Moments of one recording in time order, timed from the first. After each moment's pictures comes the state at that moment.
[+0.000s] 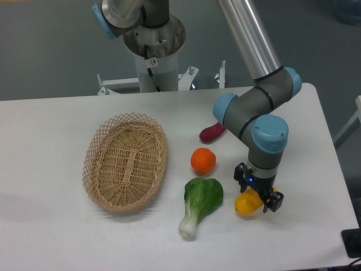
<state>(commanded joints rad) 2.61 -2.20 -1.59 -0.72 1.50 1.46</state>
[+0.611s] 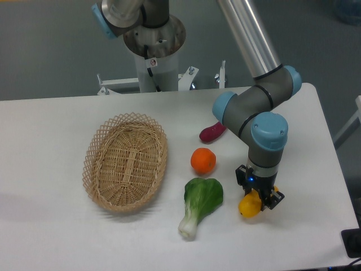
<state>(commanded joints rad) 2.61 -2.15 -1.57 -0.72 1.48 1.41</state>
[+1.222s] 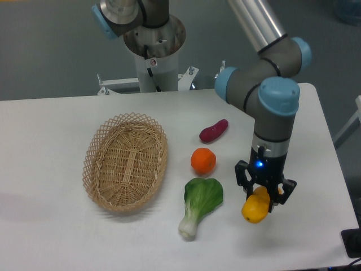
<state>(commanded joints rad) 2.61 -1.97 -1.55 -0.72 1.21 1.06</state>
